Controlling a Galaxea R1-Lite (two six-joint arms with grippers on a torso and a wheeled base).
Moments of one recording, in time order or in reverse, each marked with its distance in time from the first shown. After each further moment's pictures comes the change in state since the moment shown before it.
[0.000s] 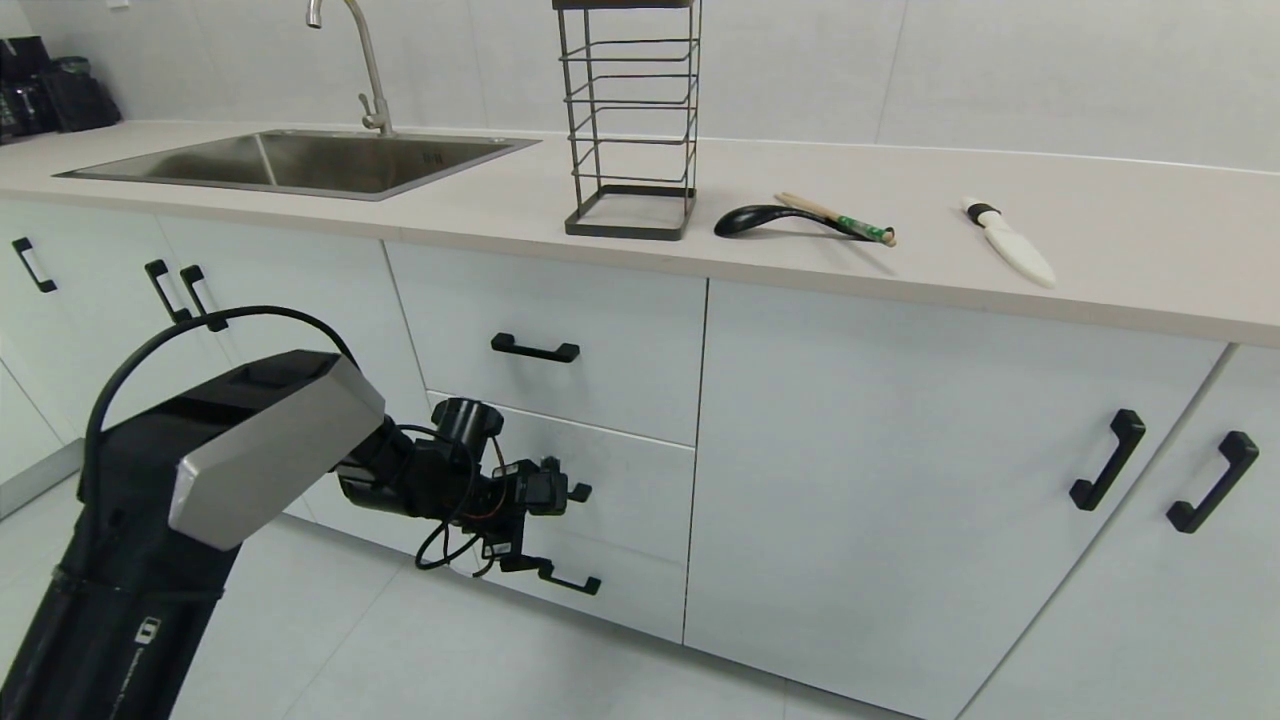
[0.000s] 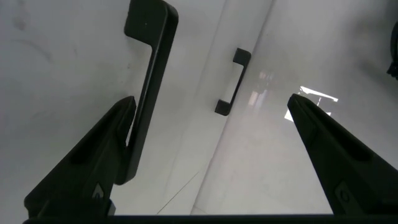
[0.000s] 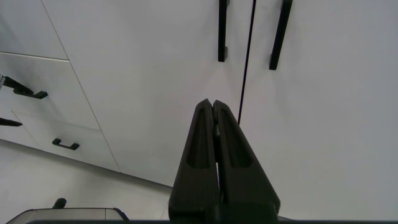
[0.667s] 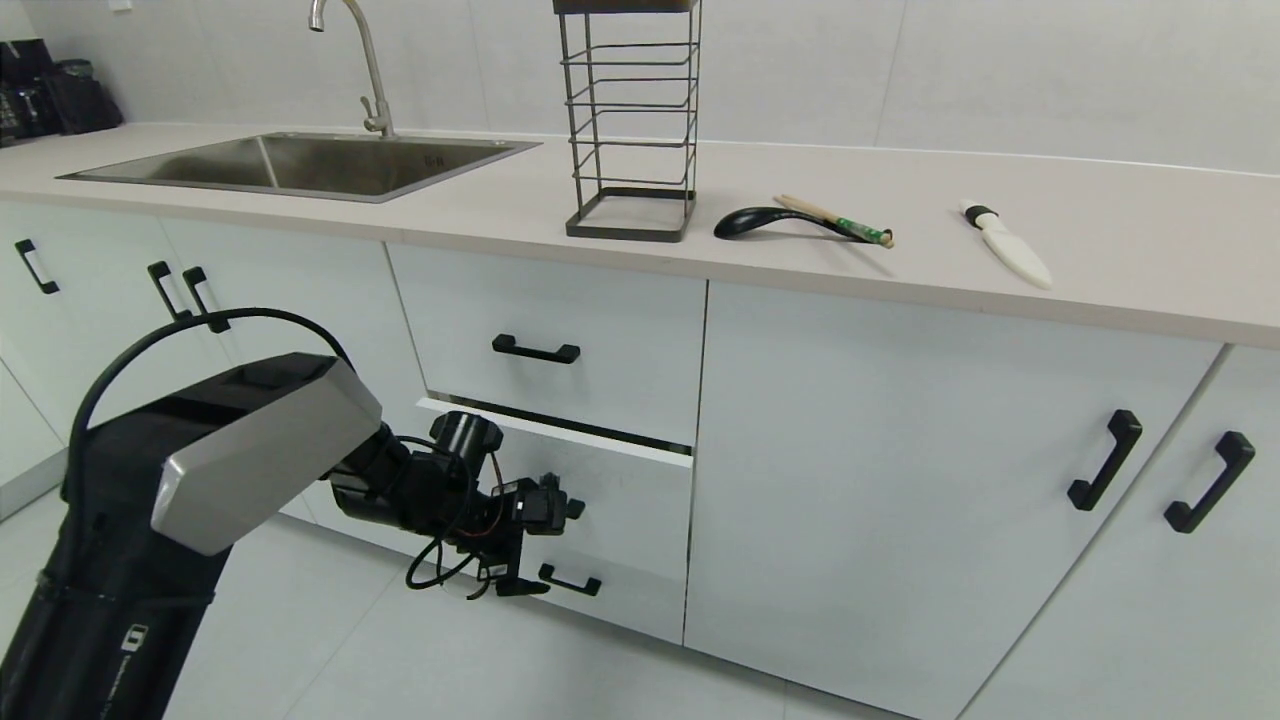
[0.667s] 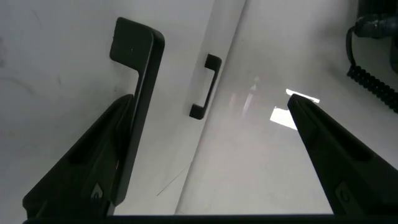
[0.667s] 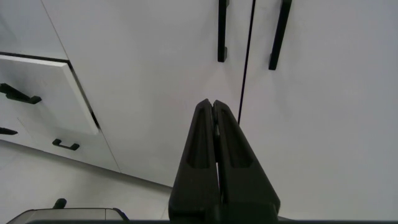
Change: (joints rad) left arm -0.013 -0.002 0.083 0.046 -0.020 0.006; right arm 0.000 0.000 0.000 0.000 0.000 0.000
